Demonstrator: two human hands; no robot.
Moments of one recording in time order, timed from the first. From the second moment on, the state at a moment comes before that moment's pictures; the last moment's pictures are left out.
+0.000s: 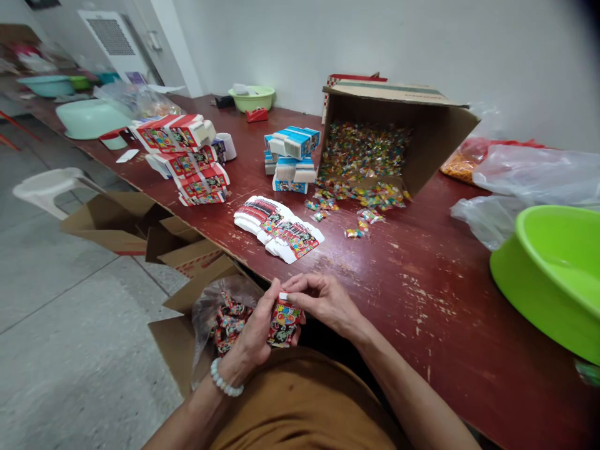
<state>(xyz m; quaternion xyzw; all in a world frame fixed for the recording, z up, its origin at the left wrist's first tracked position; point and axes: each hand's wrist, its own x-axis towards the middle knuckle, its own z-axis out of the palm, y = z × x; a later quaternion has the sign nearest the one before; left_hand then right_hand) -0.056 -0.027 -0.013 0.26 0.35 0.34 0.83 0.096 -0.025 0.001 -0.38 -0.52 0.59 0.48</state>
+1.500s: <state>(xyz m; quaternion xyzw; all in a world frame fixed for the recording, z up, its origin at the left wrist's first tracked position) -0.065 0.065 -0.014 0.76 0.53 0.35 0.08 0.151 0.070 -0.042 -0.58 -0.44 0.37 0.57</state>
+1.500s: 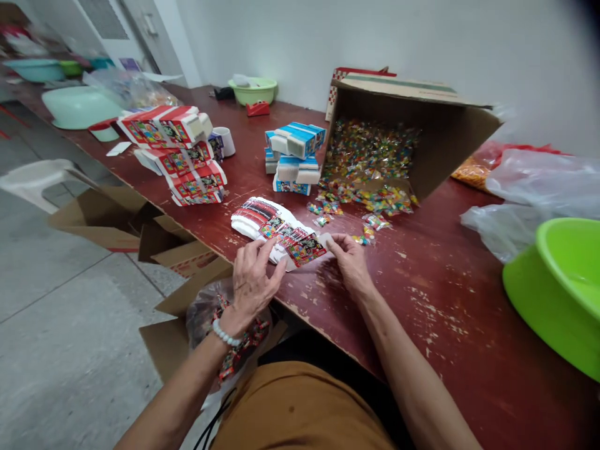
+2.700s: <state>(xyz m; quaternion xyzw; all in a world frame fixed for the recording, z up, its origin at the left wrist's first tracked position) -0.040 -0.002 0.016 0.47 0.42 0.47 0.61 0.112 -0.005 0.004 -0.50 -0.48 0.47 0.55</state>
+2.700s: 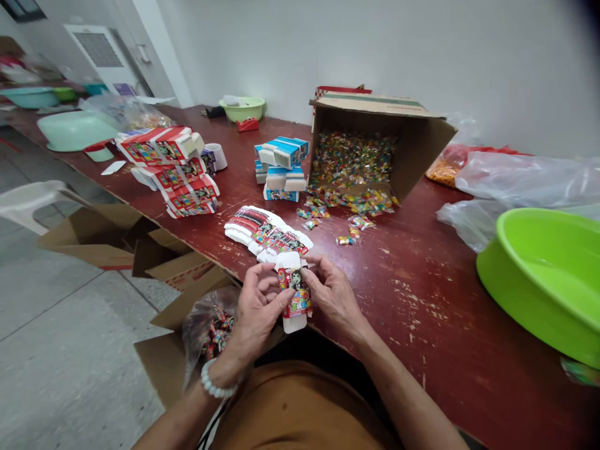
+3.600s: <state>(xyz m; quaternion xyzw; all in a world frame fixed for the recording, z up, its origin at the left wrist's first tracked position) -0.042 0.002 0.014 0.35 0.40 0.33 0.78 0.120 0.001 0.002 -0.44 -0.60 0.42 0.51</state>
